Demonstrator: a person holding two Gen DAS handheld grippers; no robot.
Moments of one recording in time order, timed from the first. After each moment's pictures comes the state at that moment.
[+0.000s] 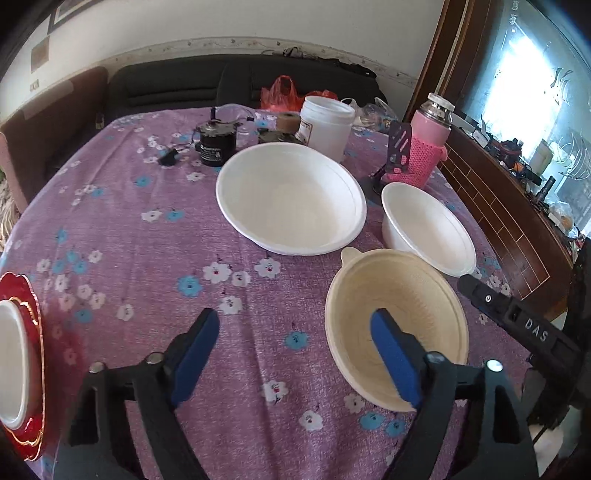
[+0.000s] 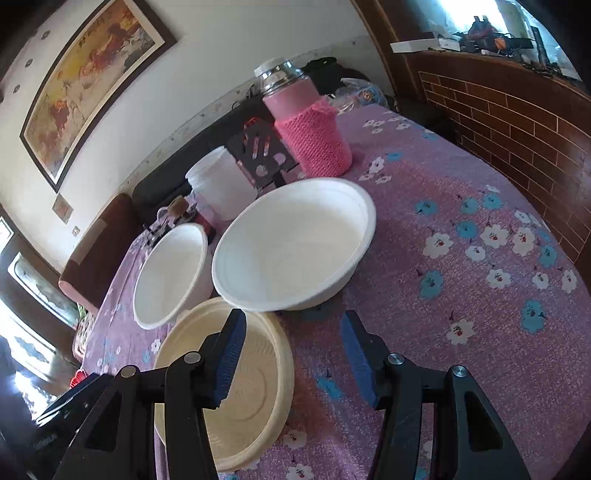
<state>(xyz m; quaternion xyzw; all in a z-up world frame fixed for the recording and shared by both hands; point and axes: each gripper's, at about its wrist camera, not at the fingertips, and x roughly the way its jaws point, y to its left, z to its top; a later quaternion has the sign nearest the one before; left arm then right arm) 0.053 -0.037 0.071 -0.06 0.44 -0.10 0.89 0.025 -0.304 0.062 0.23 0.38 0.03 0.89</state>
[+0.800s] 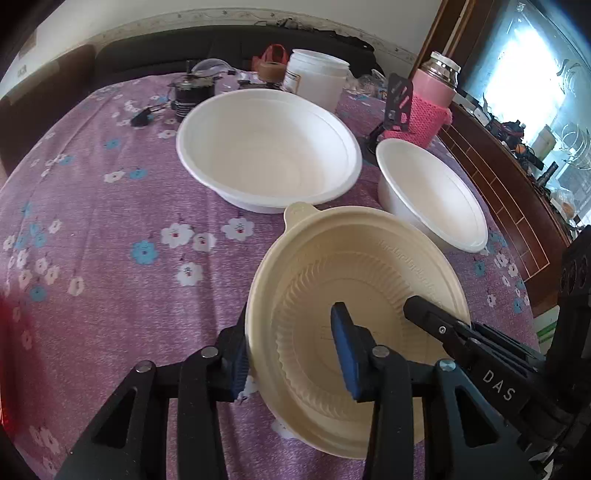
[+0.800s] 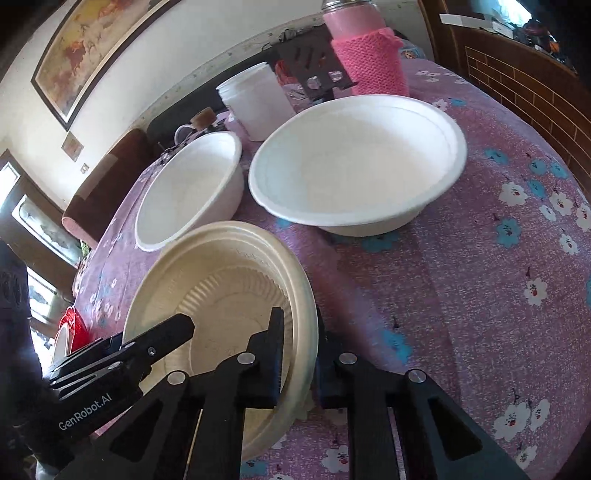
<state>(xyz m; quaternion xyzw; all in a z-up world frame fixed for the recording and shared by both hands) 0.056 -0.053 0.032 -0.06 0.48 -0.11 0.87 0.036 -0.248 0.026 0.18 0.46 0.10 0.86</state>
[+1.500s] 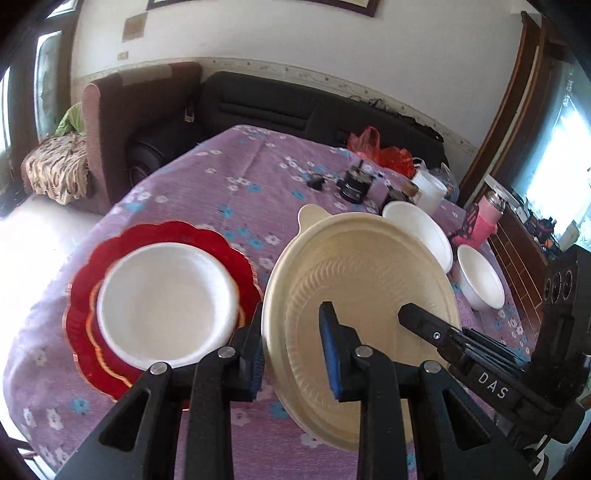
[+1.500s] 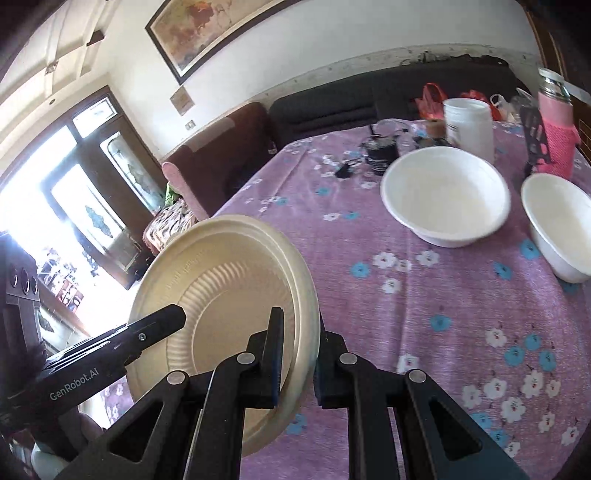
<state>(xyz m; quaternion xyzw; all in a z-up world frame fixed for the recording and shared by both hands) -0.067 0.142 0.116 -0.14 0.37 0.03 0.92 -0.015 -0.062 0.098 0.11 0.39 0.30 0.86</state>
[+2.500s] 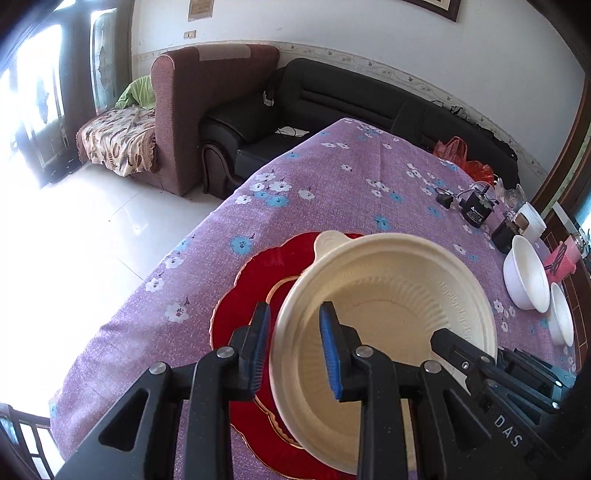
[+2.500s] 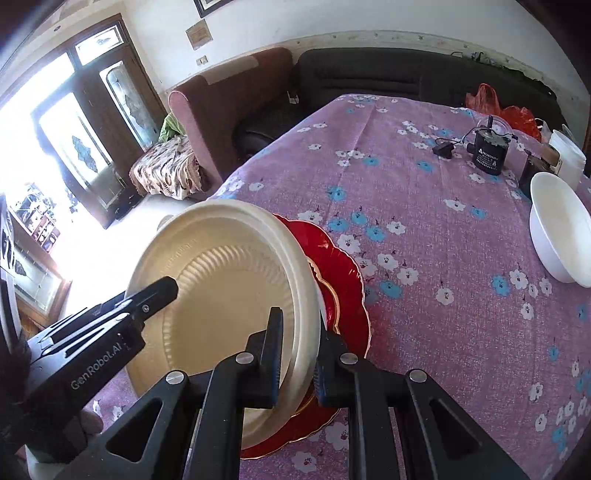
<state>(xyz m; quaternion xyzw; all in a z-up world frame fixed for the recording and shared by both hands) -0.051 0.283 0.076 -0.16 0.40 0.15 0.89 -0.001 0.124 0.079 -0.01 0.46 0.28 0.84</state>
